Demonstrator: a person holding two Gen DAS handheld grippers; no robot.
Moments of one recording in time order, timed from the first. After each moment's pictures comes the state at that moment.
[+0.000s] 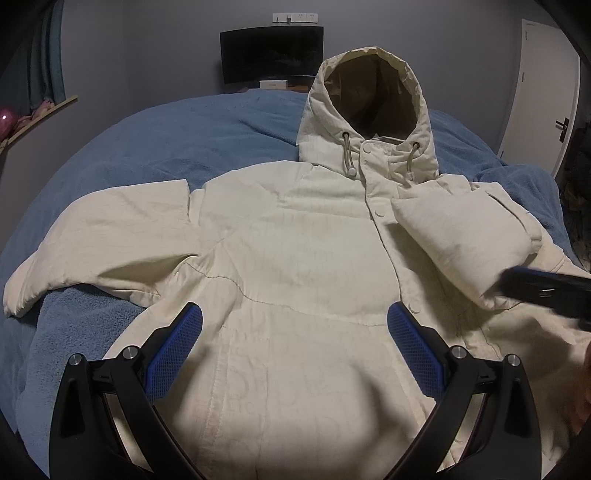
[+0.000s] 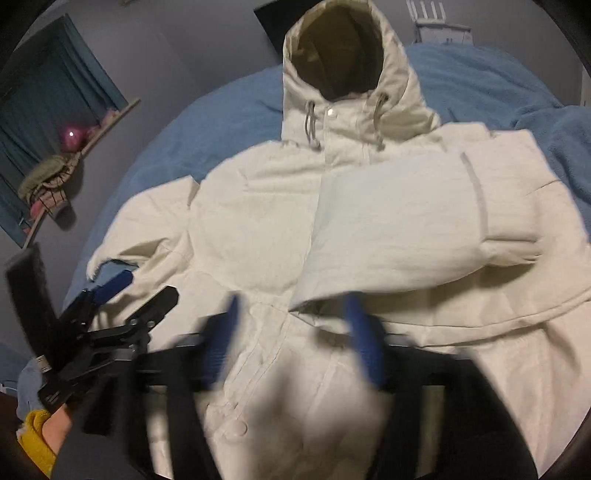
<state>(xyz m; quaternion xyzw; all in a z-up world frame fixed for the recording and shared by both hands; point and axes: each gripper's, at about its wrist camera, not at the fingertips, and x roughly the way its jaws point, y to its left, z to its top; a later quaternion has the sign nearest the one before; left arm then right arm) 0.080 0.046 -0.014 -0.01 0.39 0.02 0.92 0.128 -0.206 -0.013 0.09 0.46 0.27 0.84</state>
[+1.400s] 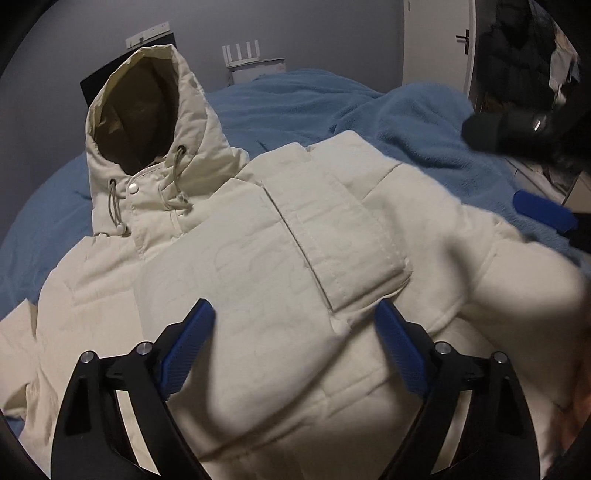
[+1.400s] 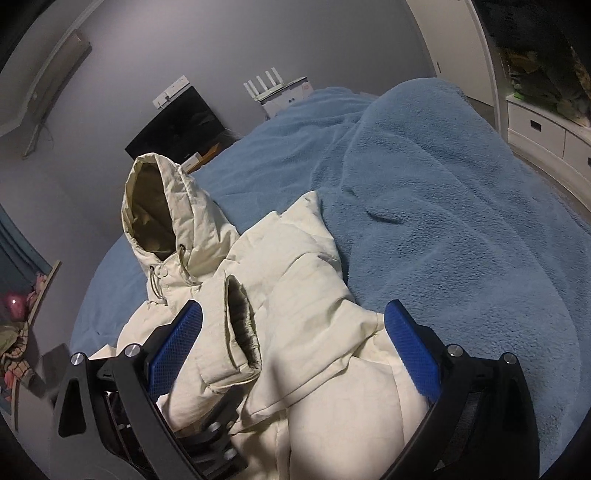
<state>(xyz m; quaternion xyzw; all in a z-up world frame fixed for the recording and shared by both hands) 0.159 -0.186 -0.049 0.12 0.40 -0.16 0.89 0.165 -0.389 -0.026 0.28 0.35 0.04 0.89</state>
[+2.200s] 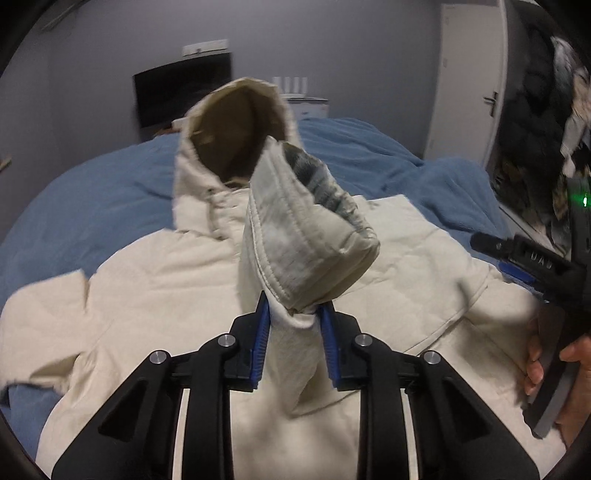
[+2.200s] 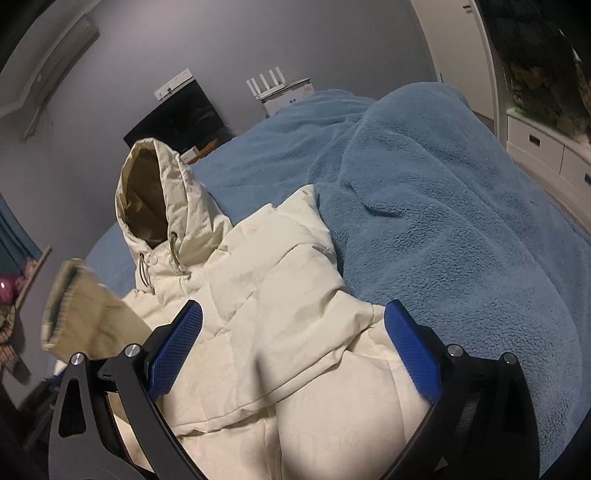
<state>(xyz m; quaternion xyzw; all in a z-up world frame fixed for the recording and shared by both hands) 0.115 -0.068 0.021 0.04 0.35 -0.12 0.93 0.160 -0.375 -0.035 0.23 0.36 0.02 0.91</state>
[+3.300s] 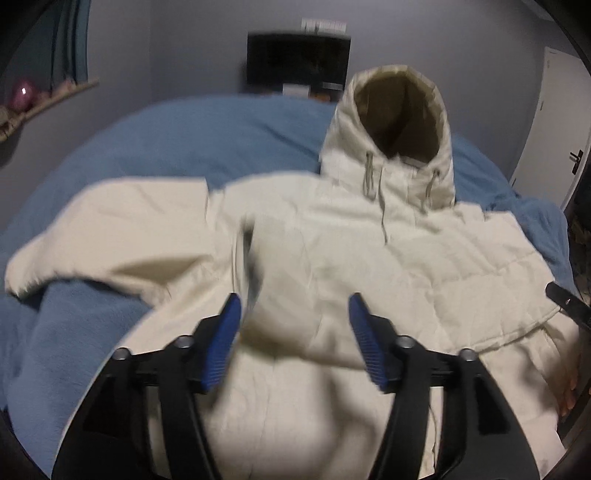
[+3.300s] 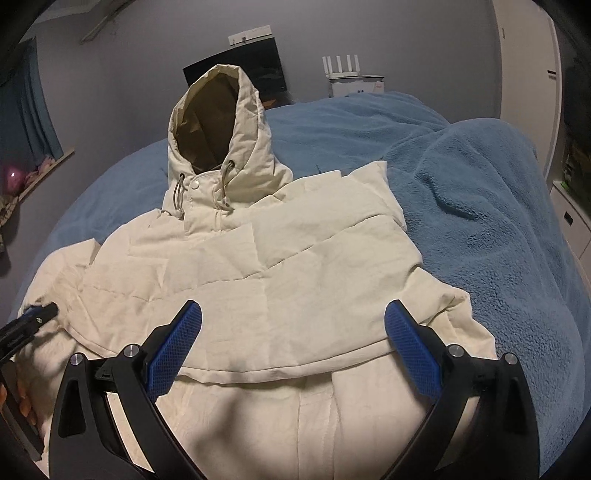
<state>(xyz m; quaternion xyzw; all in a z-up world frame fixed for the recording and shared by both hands) 0.080 0.060 0.002 -0.05 0.37 0.05 0.93 0.148 -0.303 -0.040 0.08 0.37 0.10 0.92</state>
